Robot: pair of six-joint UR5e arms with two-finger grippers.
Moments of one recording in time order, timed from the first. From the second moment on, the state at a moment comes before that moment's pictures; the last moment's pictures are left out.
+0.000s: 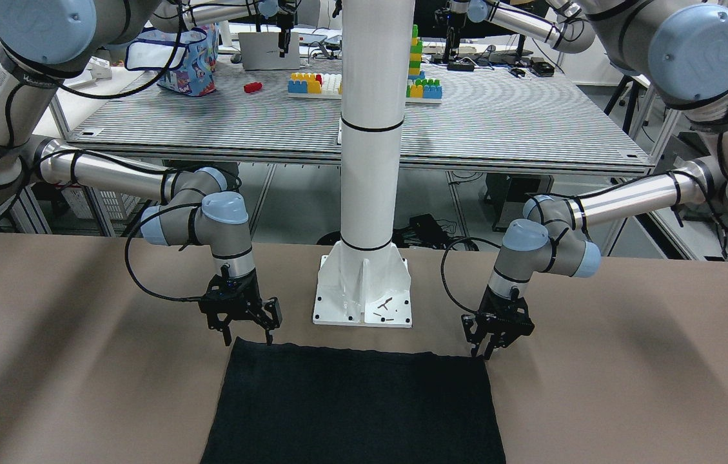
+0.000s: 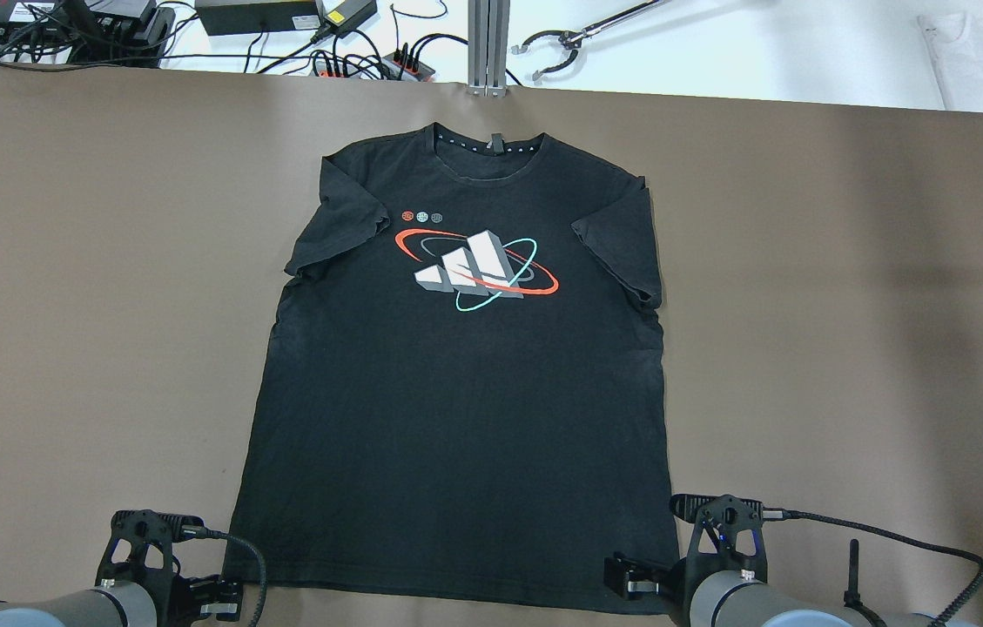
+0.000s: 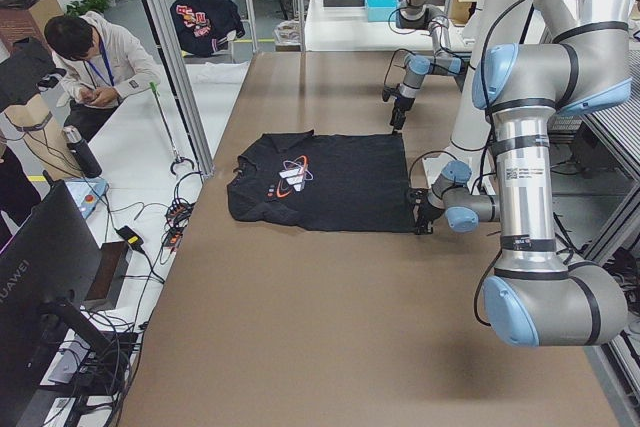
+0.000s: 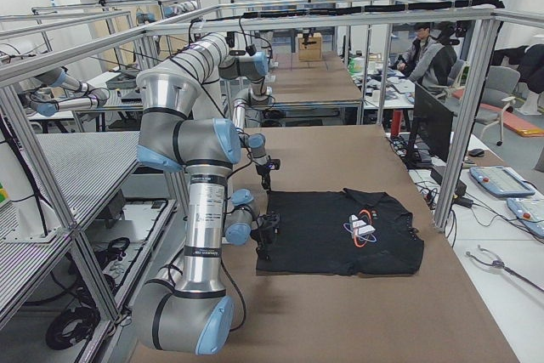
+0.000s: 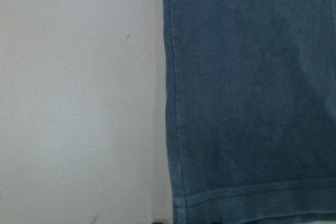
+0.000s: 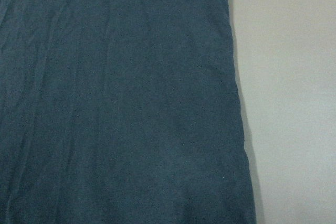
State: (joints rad) left arm -0.08 -1.50 -2.08 -2.08 -1.39 -1.48; right arm 0.13 -1.54 2.18 -1.30 1.37 1.52
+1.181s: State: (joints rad) left arm -0.08 -1.50 -2.08 -2.06 -1.38 -1.47; right arm 0.08 -1.59 2.17 -1.30 1.33 1.56
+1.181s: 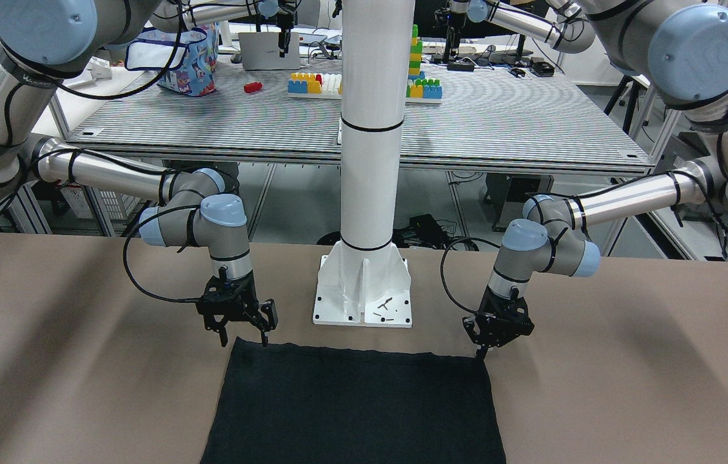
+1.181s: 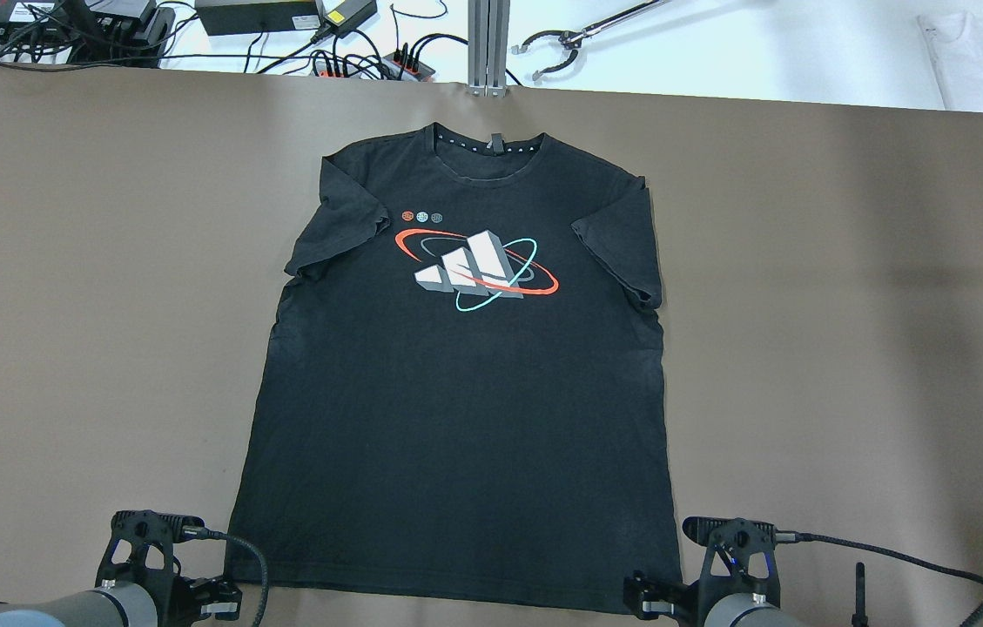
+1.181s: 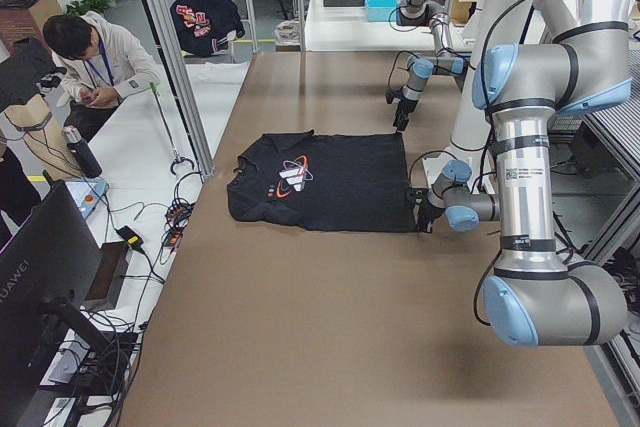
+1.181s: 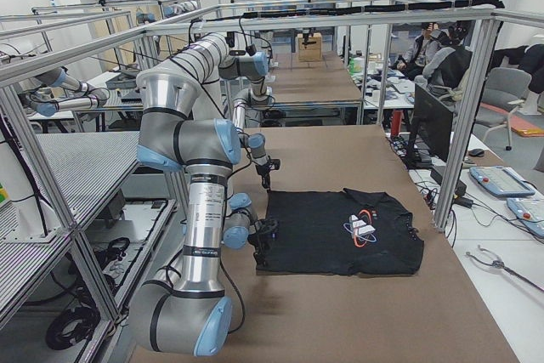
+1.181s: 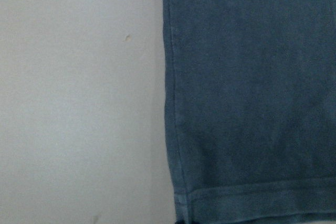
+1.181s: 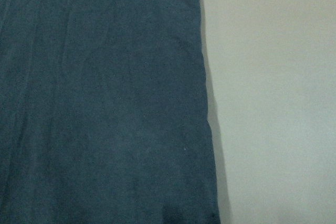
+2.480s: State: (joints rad) left arm -0.08 -1.51 -2.08 -2.06 -1.38 -1.47; right arm 0.01 -1.61 2.14 -1.30 1.30 1.64
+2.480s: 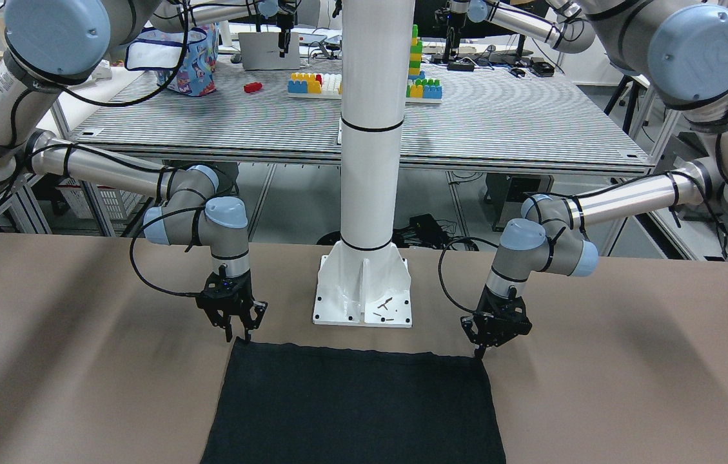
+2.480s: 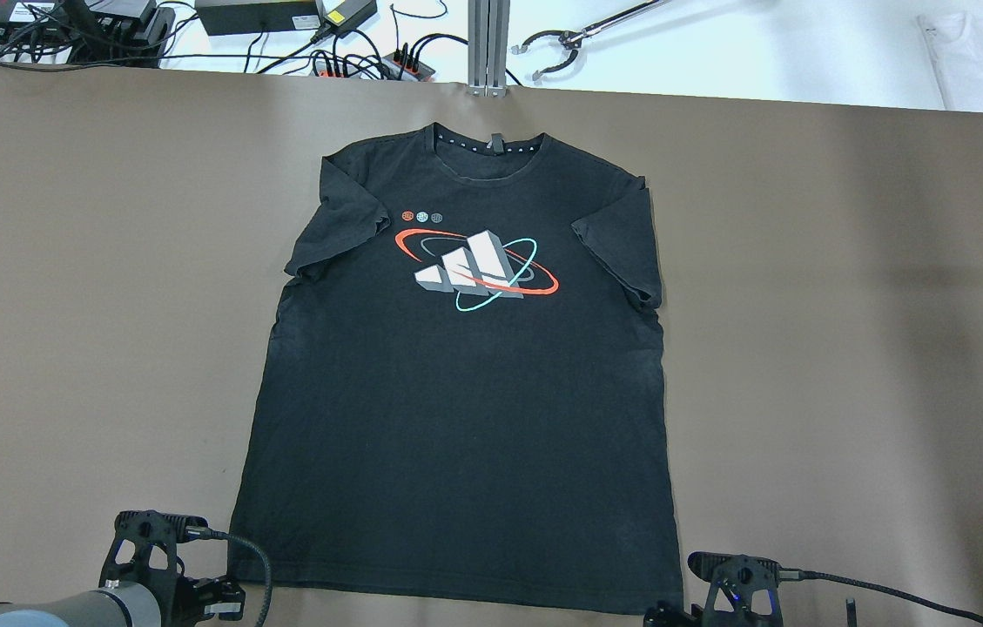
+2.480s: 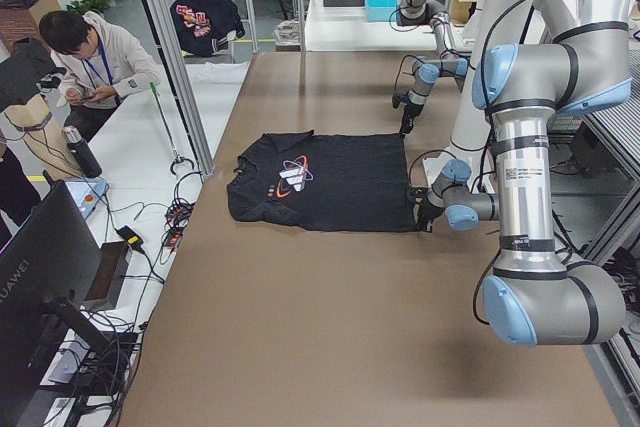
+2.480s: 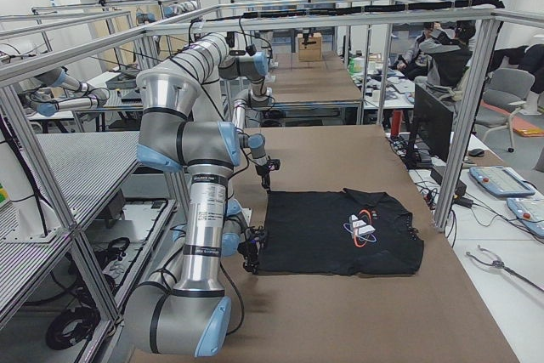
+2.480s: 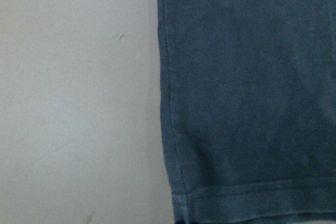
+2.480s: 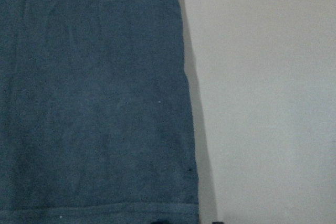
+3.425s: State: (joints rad) left arm -0.10 -1.51 -2.14 -2.03 -1.40 -1.46; right arm 0.03 -1.60 2.17 -1.30 1.30 1.62
